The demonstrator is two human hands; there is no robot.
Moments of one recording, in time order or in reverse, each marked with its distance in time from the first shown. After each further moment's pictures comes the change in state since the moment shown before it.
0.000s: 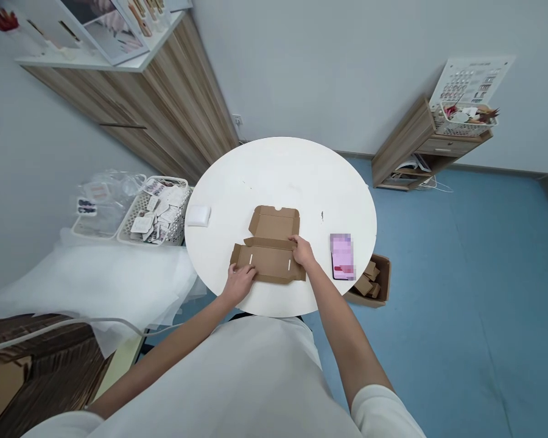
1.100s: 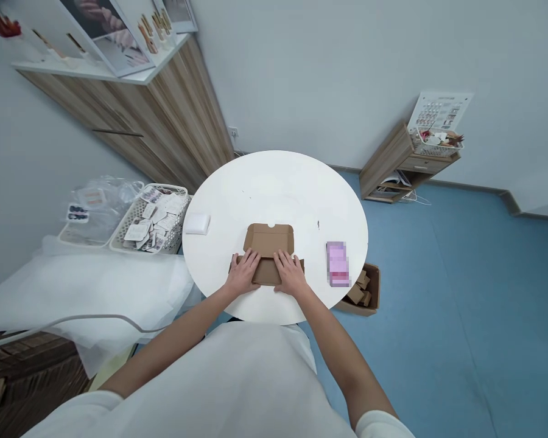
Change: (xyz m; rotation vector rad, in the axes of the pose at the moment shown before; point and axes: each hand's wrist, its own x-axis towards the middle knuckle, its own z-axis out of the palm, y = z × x) left_hand 0.033 -0.004 -0.032 0.087 0.024 0.117; right_hand -0.055 -0.025 0.031 -0.678 -0.110 -0.382
